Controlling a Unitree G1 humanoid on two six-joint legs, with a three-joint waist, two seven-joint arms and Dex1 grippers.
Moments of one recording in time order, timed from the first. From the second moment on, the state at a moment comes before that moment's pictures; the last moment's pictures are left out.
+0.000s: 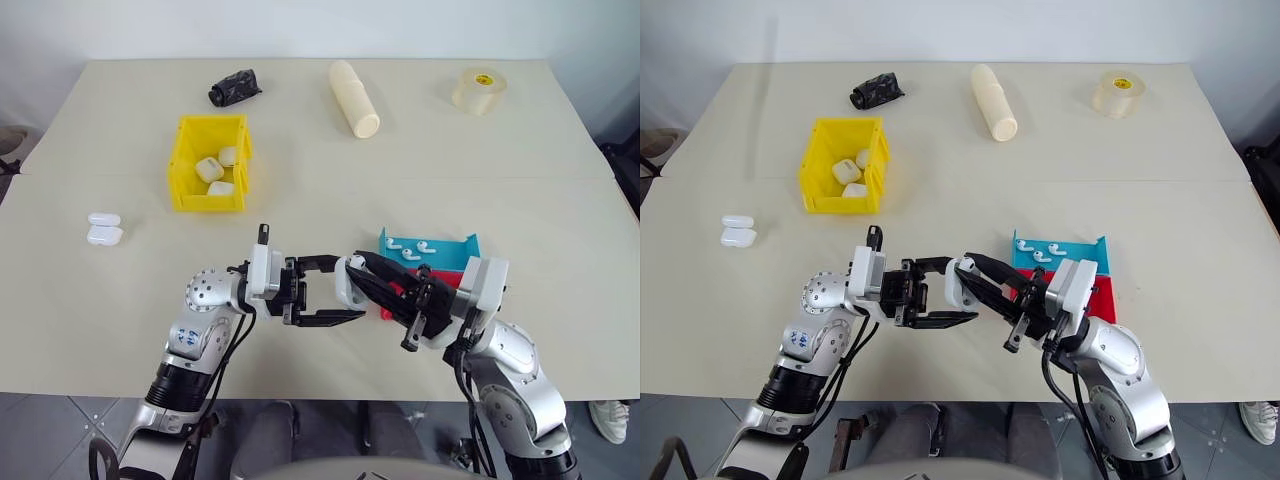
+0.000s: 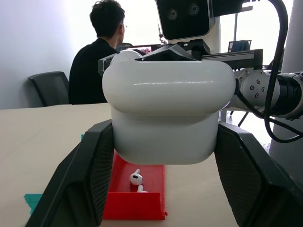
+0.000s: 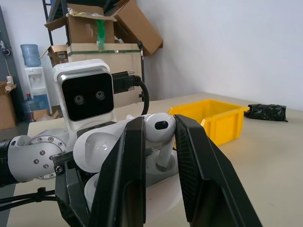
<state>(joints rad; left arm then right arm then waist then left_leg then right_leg) -0.34 0.29 -0.15 -0.07 -0.49 -0.03 -1.19 0.01 -0.34 0.12 -0.56 0.55 0.09 0.76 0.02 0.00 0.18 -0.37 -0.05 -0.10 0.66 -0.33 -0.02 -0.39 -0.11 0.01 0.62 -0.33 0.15</state>
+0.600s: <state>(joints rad) -0.35 0.28 -0.15 -0.07 -0.49 -0.03 -1.19 0.01 -0.37 0.10 -0.57 0.60 0.13 0.77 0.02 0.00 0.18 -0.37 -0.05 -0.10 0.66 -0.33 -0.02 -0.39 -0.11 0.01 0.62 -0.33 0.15</state>
